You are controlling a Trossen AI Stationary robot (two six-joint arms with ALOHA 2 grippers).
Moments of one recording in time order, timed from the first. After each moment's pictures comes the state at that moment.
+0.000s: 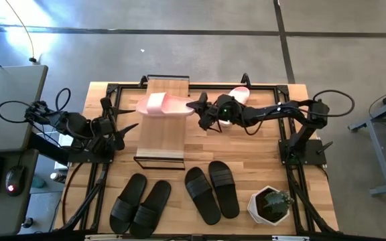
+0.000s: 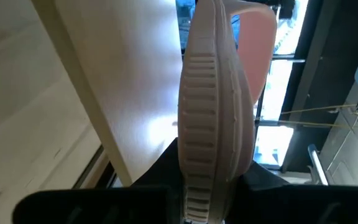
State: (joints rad) left arm -0.31 0.43 0.64 -0.29 -0.79 0.49; right arm -0.25 1.72 0.96 0.59 0.08 -1.52
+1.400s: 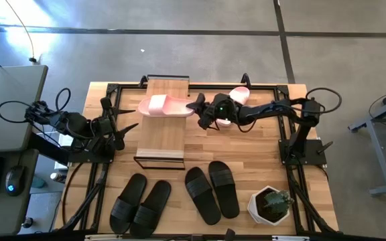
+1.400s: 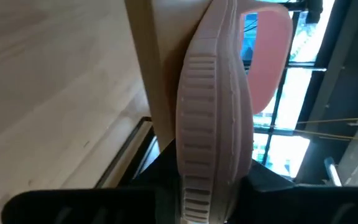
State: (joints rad) left arm -0.31 0.43 0.64 -0.29 -0.79 0.49; right arm -0.30 1.80 0.96 0.60 0.00 -1.56
